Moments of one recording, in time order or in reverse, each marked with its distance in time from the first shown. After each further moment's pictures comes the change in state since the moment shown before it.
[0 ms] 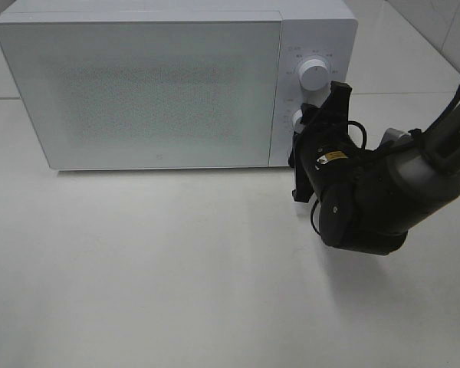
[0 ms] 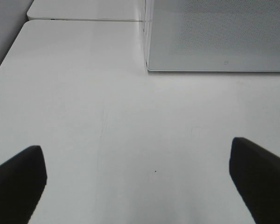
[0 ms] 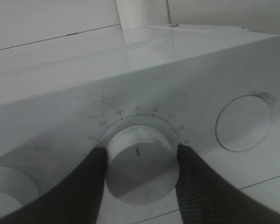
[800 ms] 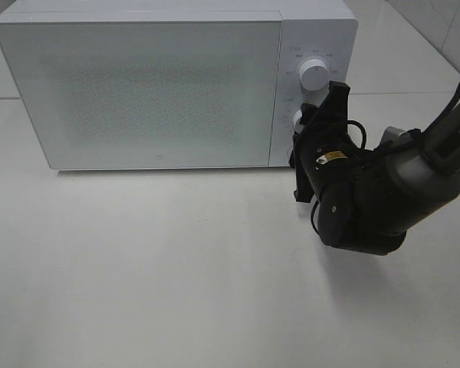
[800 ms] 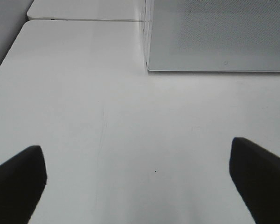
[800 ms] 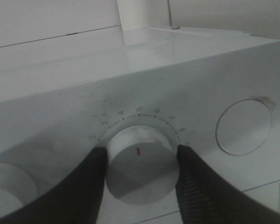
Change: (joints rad) left arm 0.000 0.000 0.000 0.000 0.000 0.000; right arm 0.003 0.000 -0.002 0.012 0.000 -0.050
